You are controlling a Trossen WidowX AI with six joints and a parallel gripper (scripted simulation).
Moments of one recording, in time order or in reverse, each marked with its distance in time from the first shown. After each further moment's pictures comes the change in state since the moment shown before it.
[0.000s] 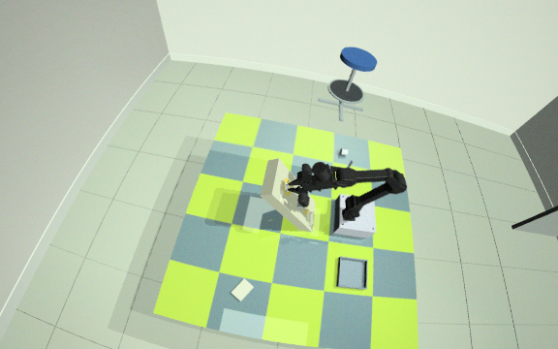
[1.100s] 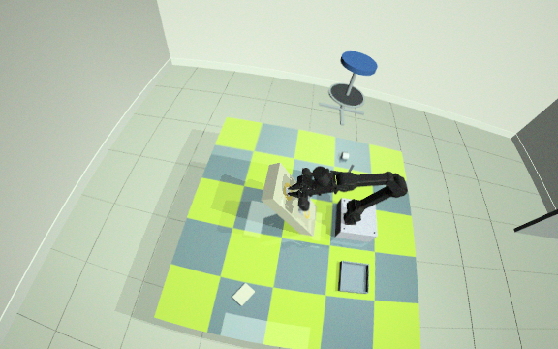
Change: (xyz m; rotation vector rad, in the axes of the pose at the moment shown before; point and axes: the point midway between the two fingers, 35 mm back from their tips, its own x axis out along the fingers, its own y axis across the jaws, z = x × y) arm 0.004 0.000 0.002 0.002 -0.008 -0.002
